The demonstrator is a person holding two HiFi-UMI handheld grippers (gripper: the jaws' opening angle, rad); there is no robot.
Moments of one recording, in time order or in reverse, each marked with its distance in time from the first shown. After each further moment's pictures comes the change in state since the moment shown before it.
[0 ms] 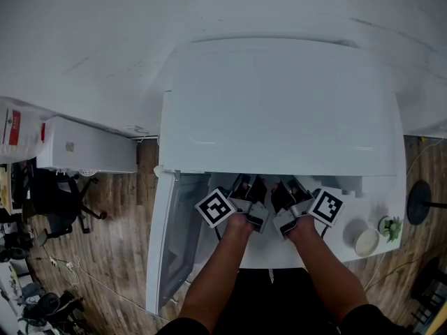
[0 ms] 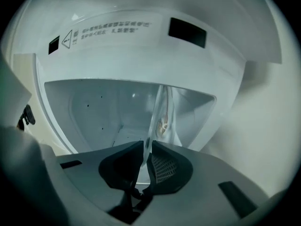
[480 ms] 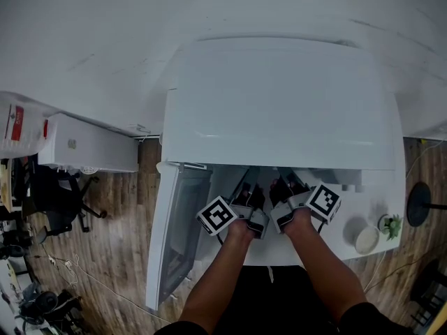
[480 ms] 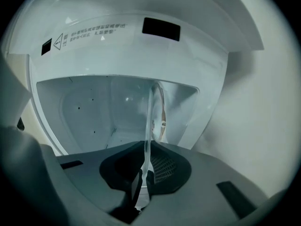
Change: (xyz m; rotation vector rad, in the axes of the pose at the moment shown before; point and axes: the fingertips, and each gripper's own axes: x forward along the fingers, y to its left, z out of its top) left arm -0.037 0.021 -0.010 0.067 -0.006 0.137; right arm 0.000 -0.017 0.001 0.031 -0.047 -0.069
